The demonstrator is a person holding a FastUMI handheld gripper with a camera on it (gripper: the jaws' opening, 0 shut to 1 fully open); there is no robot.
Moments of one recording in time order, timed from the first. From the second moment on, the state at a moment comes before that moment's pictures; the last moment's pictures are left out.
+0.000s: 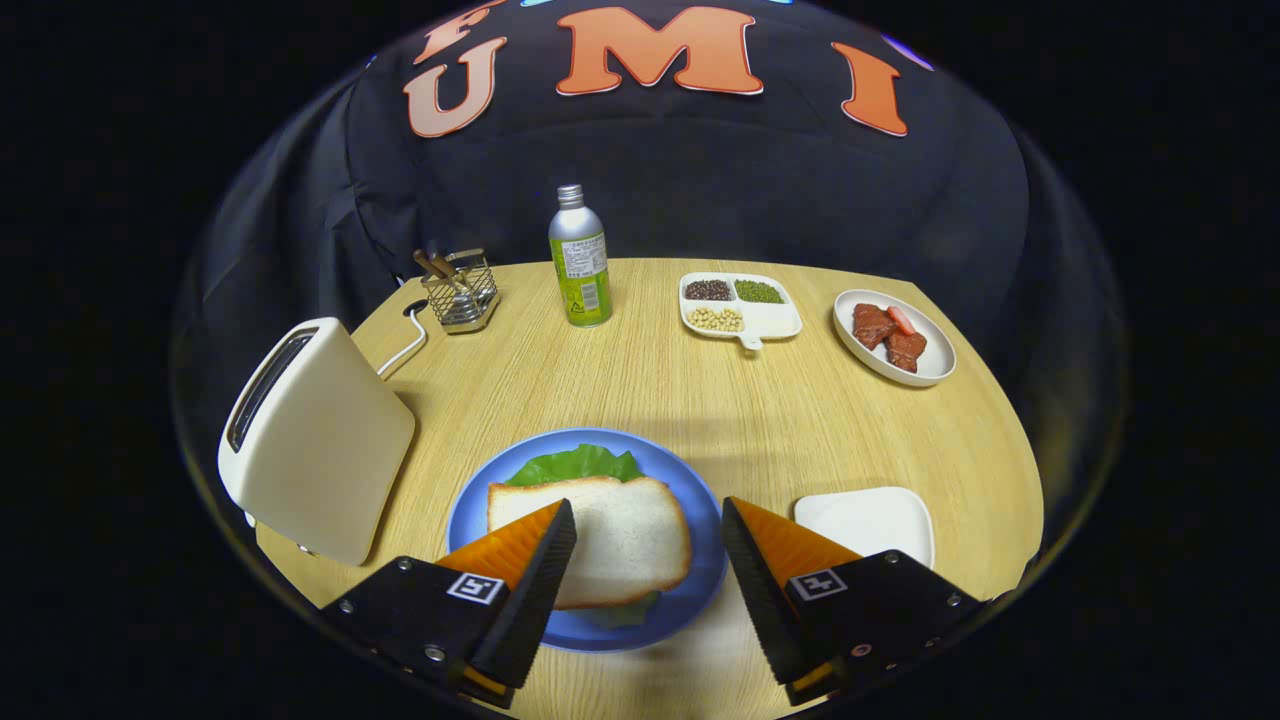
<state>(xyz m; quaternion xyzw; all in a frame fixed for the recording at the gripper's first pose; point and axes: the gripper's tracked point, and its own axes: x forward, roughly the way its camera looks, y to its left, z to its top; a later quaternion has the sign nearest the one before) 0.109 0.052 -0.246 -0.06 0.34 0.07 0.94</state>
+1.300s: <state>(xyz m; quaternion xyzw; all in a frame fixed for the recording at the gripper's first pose) 0.072 -0.061 0.026 -0.05 0.10 0.00 0.99</state>
